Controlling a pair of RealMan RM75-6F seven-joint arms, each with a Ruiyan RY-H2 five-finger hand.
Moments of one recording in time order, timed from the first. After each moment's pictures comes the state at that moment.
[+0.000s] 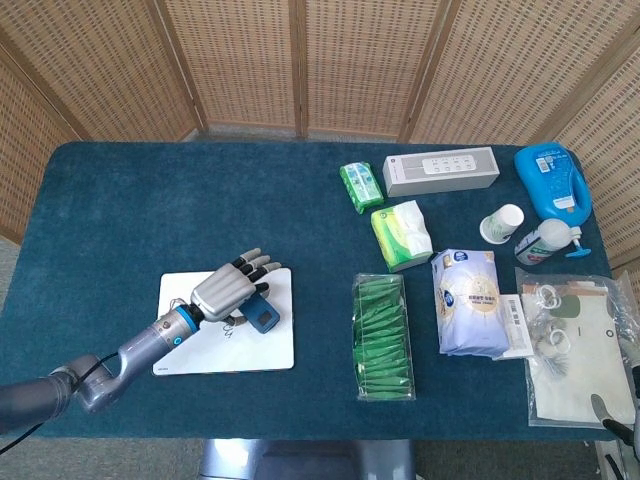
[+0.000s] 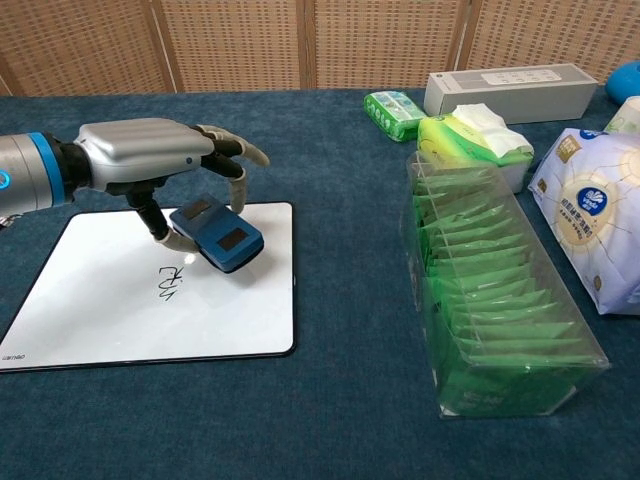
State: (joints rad) left arm -0.83 -1.47 0.01 -1.33 1.55 0.89 0.01; right arm -0.18 -1.13 0.06 -1.67 -1.49 1.70 -0.13
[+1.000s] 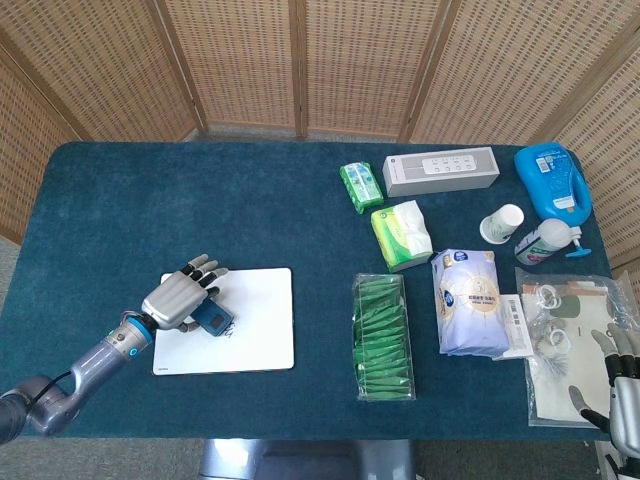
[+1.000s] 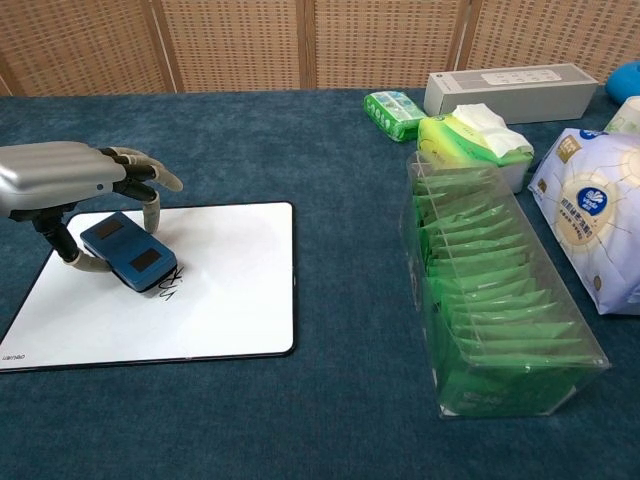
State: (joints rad) left arm -0.71 -1.39 0.07 -1.33 1.53 0.92 0.08; right arm -0.14 -1.16 0.06 -1.66 -1.50 1.65 -0.14
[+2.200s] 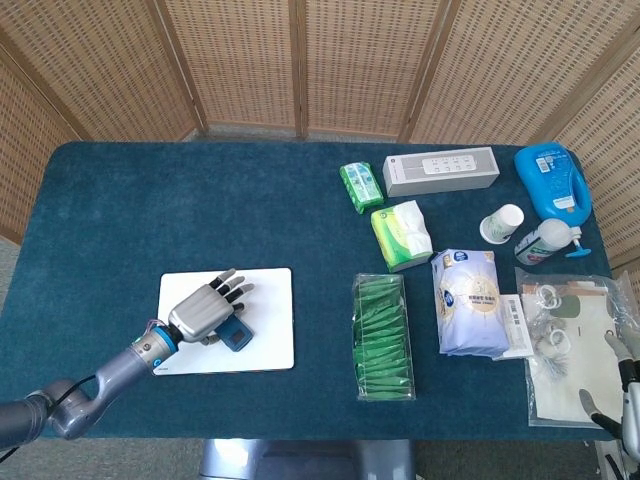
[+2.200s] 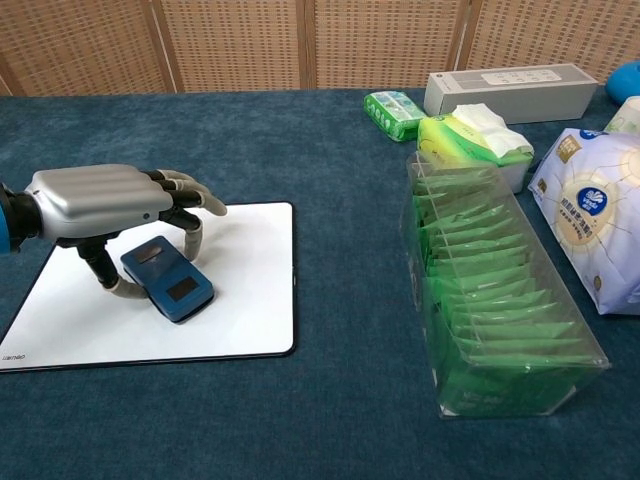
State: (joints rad) left arm -0.74 -1.43 0.05 -1.40 1.54 0.87 0.18; right arm -0.15 -1.15 0.06 -1.64 -1.49 1.68 -0.10
